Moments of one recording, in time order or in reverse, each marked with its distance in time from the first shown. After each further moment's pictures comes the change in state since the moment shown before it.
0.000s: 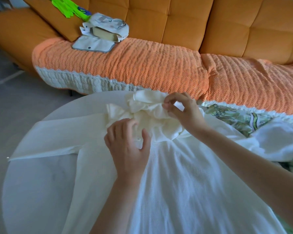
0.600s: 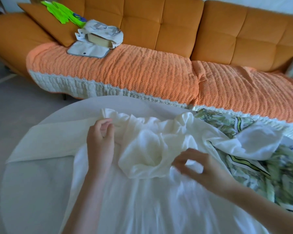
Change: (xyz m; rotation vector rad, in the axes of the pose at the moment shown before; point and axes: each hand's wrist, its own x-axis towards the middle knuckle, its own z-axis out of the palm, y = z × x) left_hand 0.039 -0.025 -0.034 -0.363 -0.223 -0.506; right_hand -0.128 -0.024 -0.044 -0.009 -0.248 0.019
